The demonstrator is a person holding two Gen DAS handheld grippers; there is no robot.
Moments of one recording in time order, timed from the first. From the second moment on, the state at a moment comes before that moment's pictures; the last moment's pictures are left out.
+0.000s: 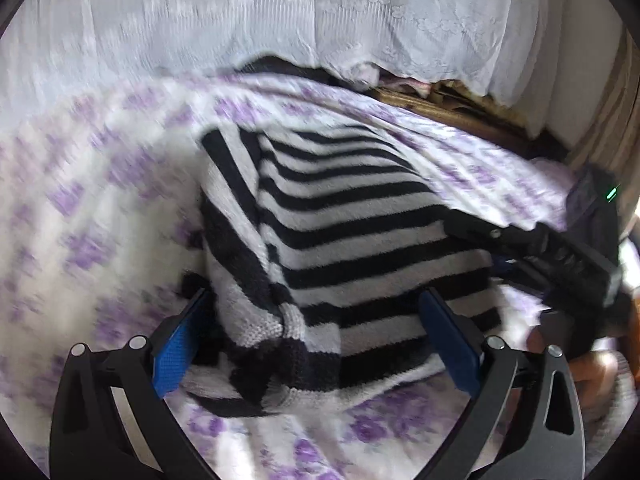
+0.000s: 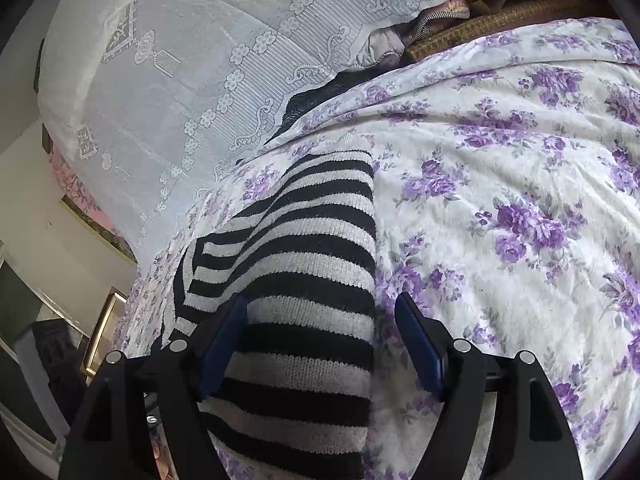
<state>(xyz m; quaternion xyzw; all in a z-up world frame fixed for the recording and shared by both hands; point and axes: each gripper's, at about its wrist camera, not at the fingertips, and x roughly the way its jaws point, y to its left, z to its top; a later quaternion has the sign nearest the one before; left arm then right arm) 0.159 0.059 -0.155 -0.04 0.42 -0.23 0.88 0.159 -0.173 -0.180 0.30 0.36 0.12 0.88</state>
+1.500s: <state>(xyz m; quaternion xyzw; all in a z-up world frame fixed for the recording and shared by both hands) 0.186 0.119 -0.178 -0.23 0.51 -0.27 0.78 0.167 -0.180 -0.189 0.33 0.38 0.14 0.85</state>
